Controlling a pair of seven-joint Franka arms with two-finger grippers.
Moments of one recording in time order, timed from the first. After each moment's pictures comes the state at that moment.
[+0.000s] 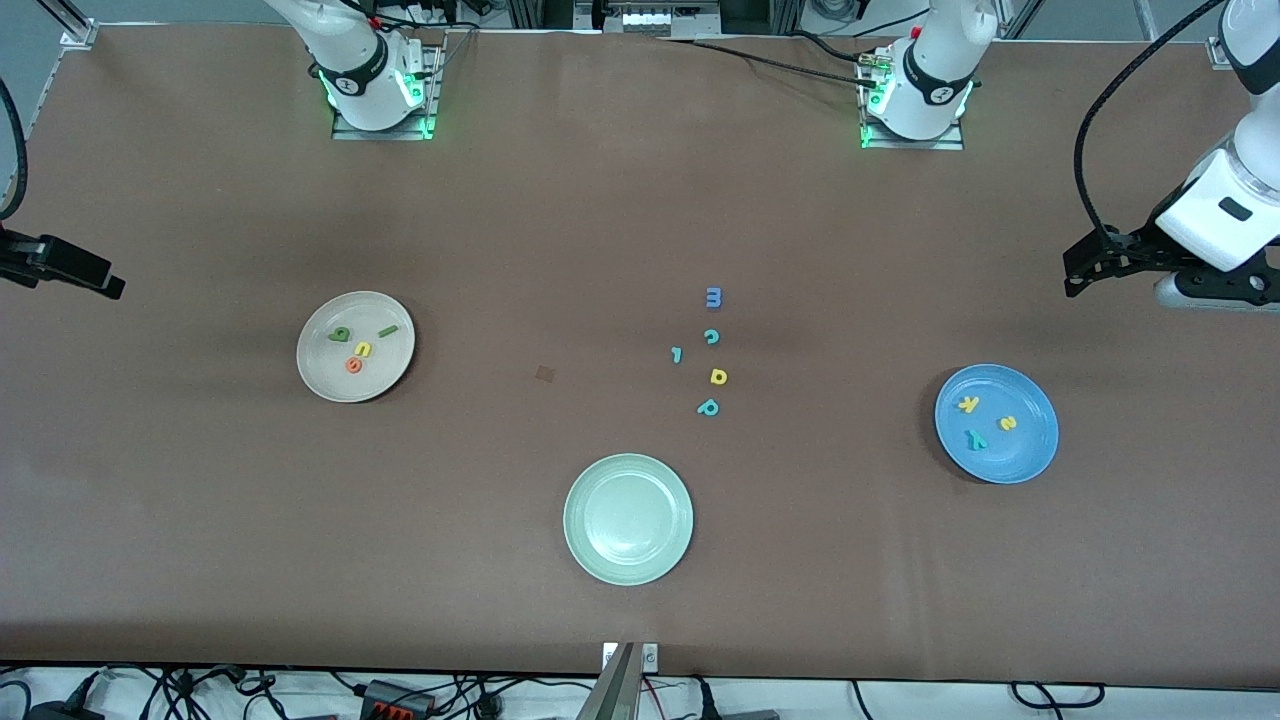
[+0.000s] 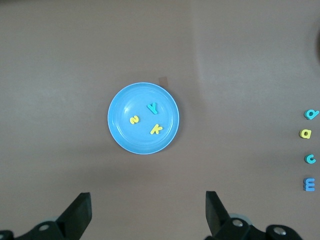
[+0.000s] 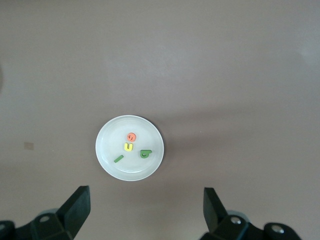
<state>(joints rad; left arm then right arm) -0.03 0.00 0.00 -1.72 0.05 1.77 0.02 -0.07 0.12 -0.03 -1.49 0.01 1.59 0.04</state>
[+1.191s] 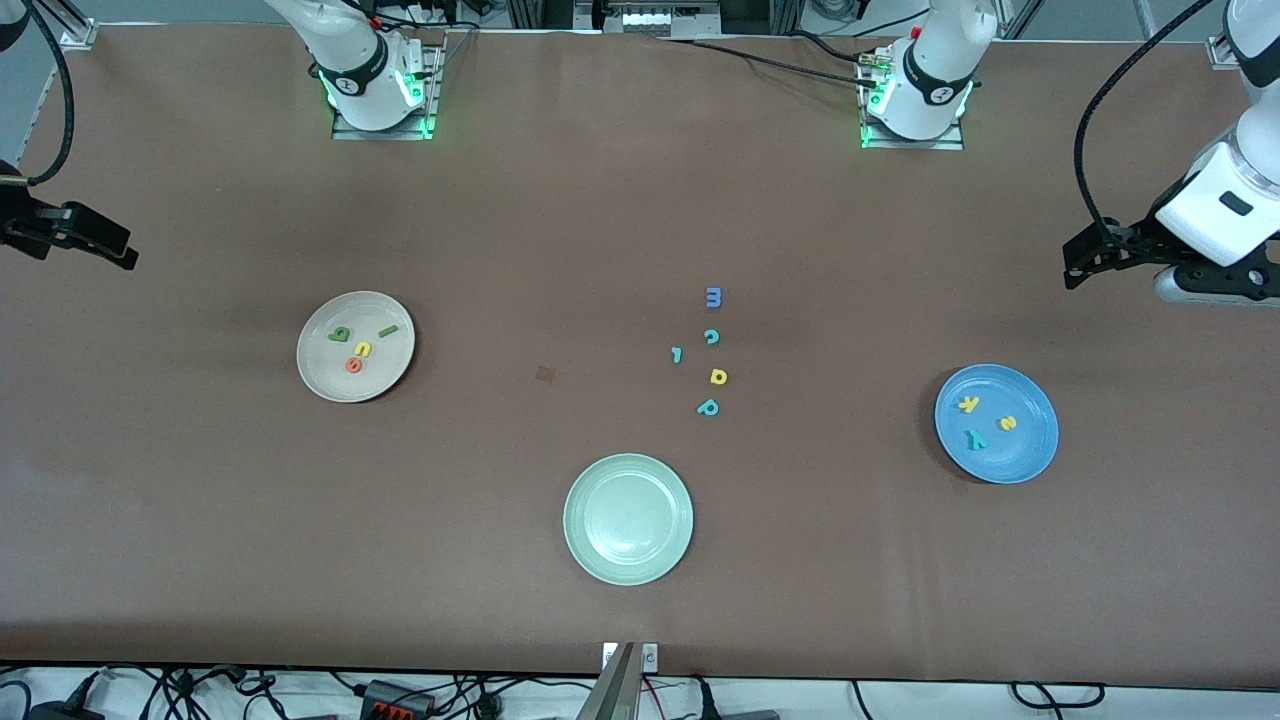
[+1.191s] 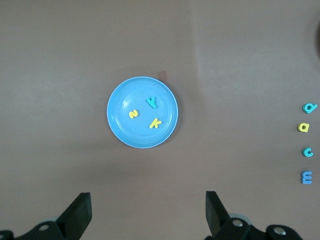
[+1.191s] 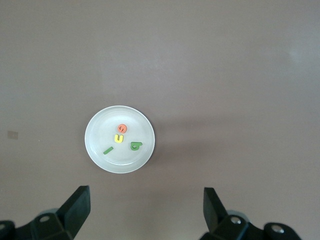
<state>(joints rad) -0.03 0.00 -0.01 -1.70 0.05 1.73 0.02 -0.06 0.02 -0.01 -1.61 -0.05 1.63 0.03</state>
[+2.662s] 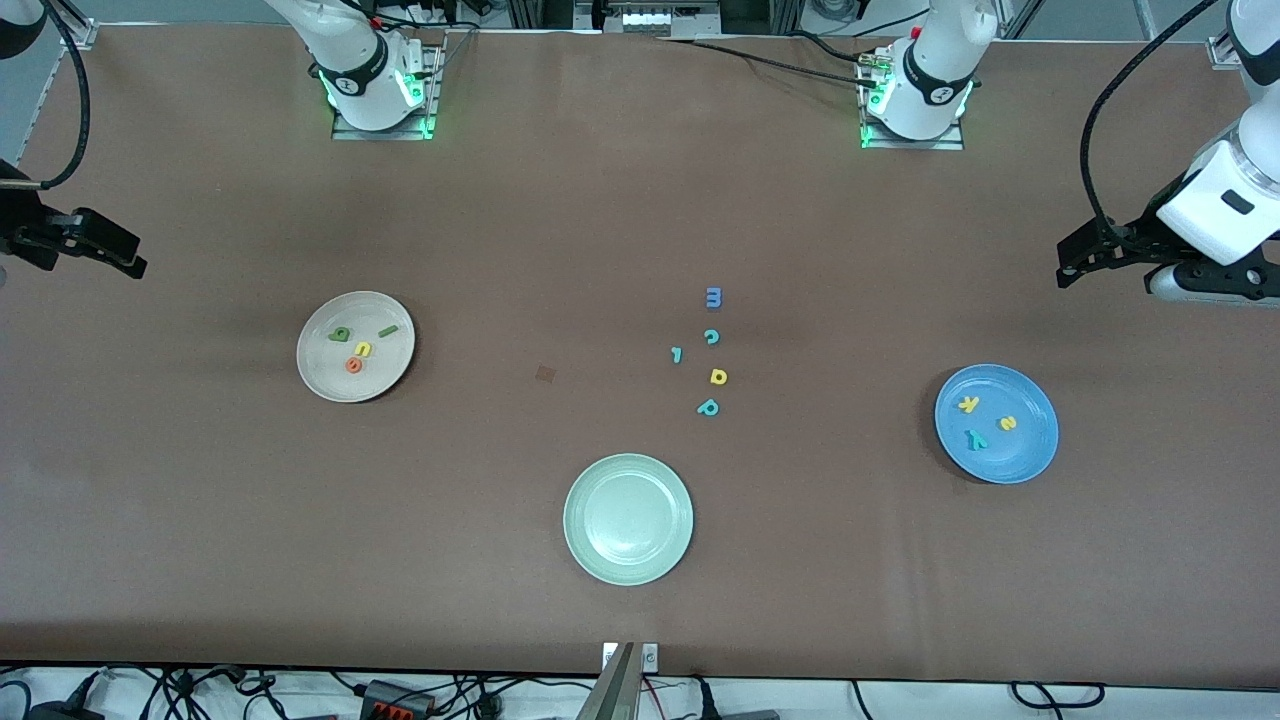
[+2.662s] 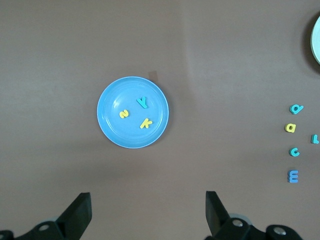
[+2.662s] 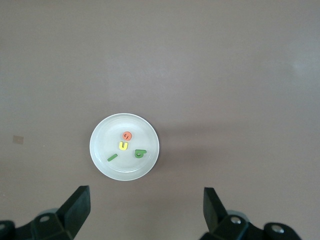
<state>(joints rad) -0.03 0.00 -0.01 -1.70 0.01 1.72 0.02 -0.08 0.03 0.03 -1.61 -0.05 1.66 0.03</state>
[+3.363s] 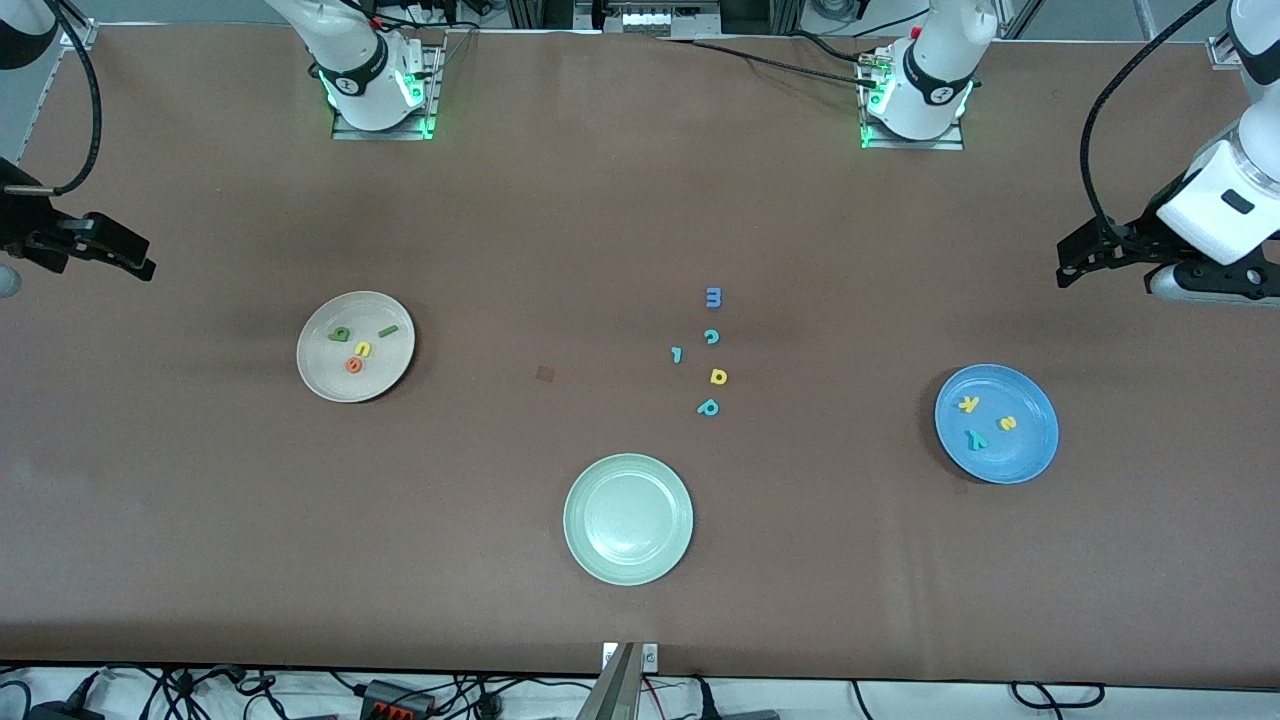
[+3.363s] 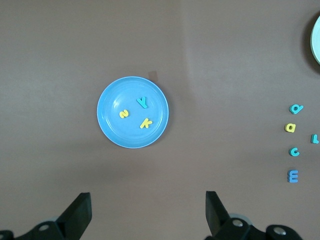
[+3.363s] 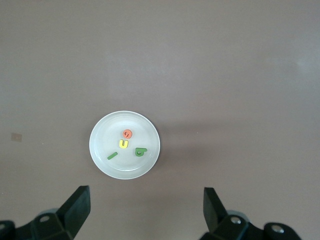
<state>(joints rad) -0.03 0.00 -0.01 -1.70 0.01 1.72 0.02 -0.08 0.03 0.04 -1.64 -0.05 1.68 0.03</state>
